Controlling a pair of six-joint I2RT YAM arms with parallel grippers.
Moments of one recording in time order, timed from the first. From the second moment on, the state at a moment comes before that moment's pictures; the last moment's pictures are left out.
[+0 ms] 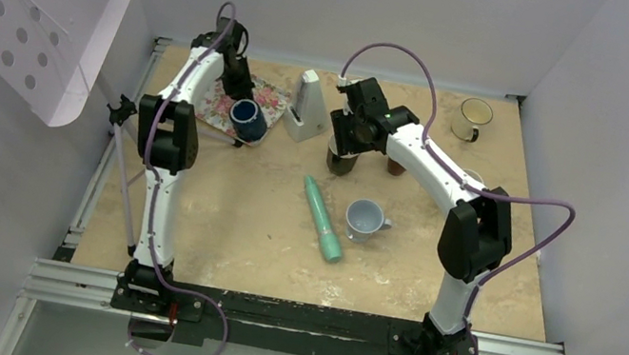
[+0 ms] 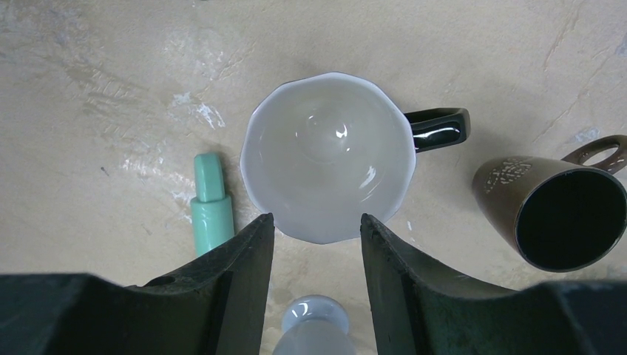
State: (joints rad) left arm -0.07 2.42 2.24 -0.90 0.13 -0.48; right arm 0.59 1.88 1.66 -0.72 0.12 0.15
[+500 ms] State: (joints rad) left arm -0.06 2.38 2.20 -0.86 0.39 -0.16; right arm 0.63 1.76 1.63 -0.58 0.02 0.16
